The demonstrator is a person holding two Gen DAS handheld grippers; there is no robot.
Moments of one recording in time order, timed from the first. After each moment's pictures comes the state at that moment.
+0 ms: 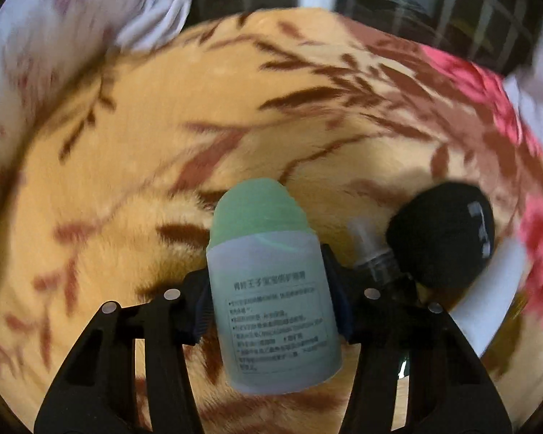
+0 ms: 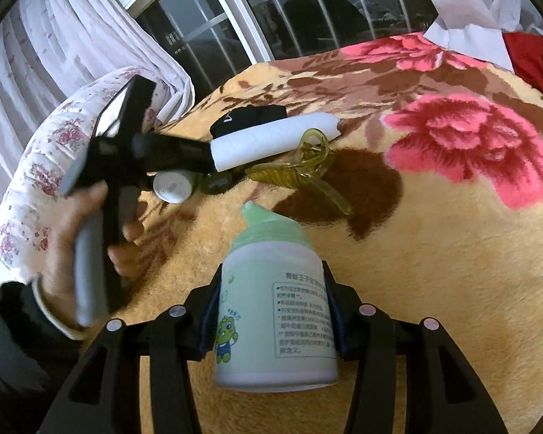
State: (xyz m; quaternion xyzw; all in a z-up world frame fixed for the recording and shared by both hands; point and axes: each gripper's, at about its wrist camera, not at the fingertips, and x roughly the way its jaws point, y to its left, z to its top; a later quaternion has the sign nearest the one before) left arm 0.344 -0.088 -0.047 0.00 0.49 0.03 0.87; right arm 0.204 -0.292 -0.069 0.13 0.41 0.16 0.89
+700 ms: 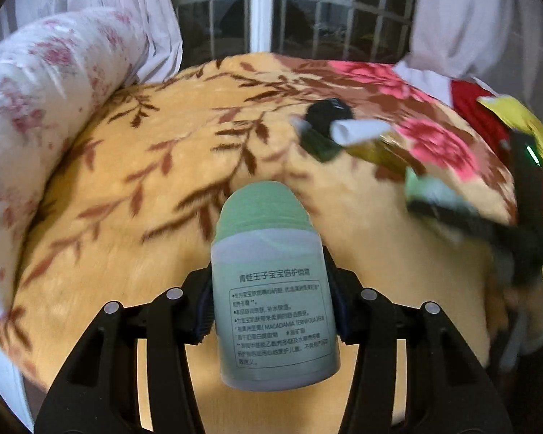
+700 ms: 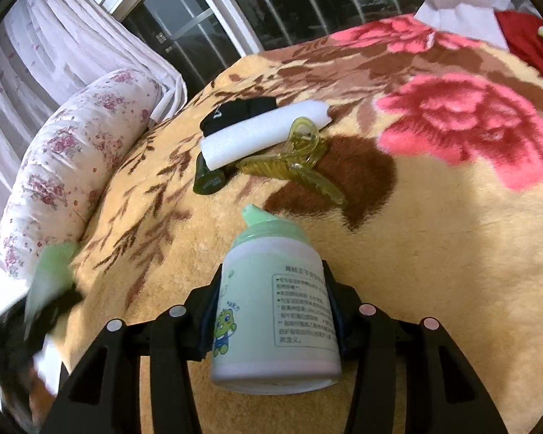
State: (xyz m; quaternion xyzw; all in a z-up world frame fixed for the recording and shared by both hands) left arm 0.109 -0.053 0.007 0.02 0.40 -0.09 0.91; right arm 0.199 -0.299 -0.063 0.15 0.41 0.13 0.89
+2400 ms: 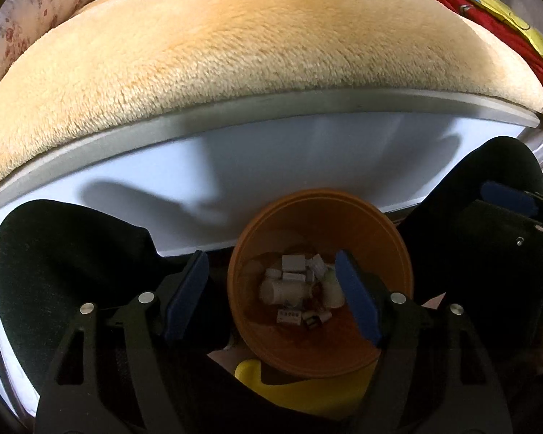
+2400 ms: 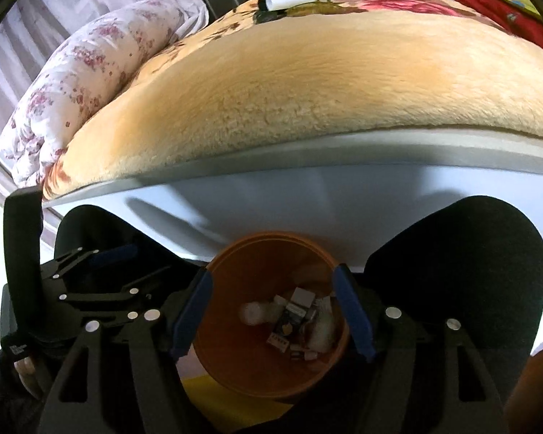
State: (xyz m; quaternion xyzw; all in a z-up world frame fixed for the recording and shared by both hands) left arm -0.051 -0.037 -0.120 0.07 0.54 -0.13 0.83; right arm -0.062 -0.225 -0.130 0.12 0.48 0.11 0.86
